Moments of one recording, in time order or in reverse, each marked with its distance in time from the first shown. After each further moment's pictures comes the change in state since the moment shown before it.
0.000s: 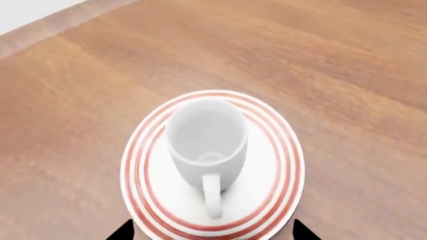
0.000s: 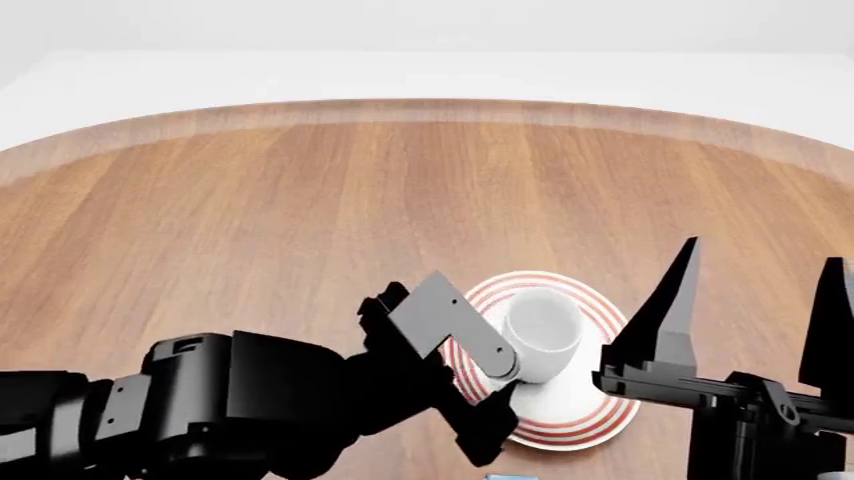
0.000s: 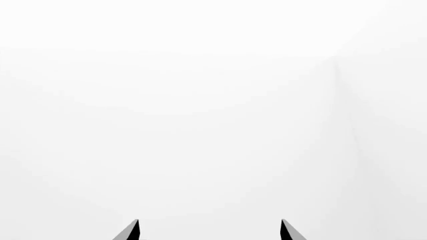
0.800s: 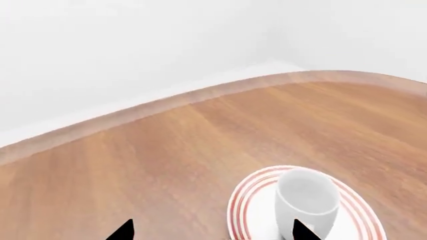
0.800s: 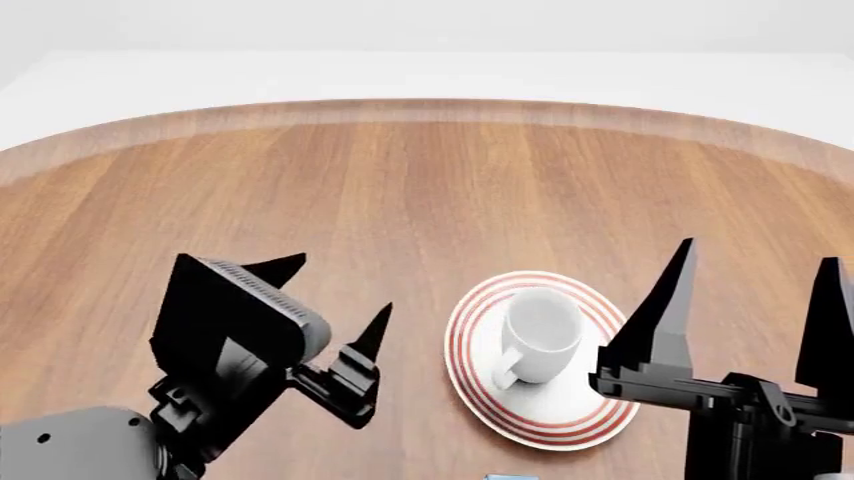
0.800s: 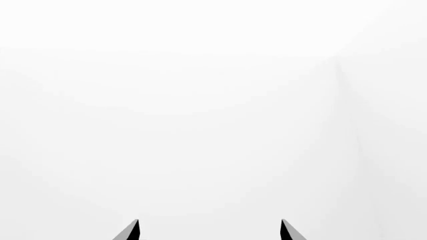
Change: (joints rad) left arm 0.169 -0.528 -0.140 0.397 0.130 0.365 -0.172; right arm 0.000 0.008 -0.013 -0.003 -0.003 0.001 0.008
